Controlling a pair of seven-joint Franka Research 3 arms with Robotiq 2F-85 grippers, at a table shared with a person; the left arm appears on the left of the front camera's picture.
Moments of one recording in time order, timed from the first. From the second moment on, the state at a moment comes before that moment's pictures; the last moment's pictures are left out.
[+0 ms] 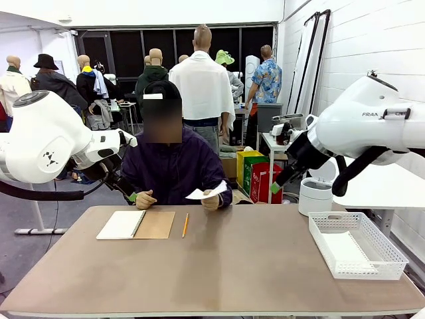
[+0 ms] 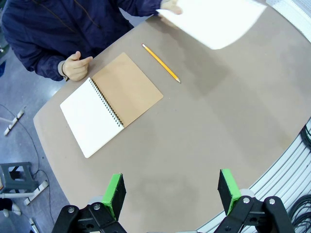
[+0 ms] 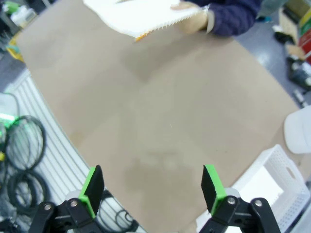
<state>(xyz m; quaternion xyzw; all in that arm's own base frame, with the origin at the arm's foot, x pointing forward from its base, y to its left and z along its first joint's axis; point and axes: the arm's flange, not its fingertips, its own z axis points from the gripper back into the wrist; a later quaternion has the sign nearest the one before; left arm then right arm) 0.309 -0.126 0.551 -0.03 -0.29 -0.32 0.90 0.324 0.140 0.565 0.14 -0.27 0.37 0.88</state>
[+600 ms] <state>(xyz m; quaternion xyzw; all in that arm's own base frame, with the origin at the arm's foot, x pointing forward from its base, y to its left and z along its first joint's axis) 0.309 -0.126 0.551 -0.03 -0.29 -0.32 0.90 0.392 0.127 0.543 0.30 -0.20 0.17 0.92</state>
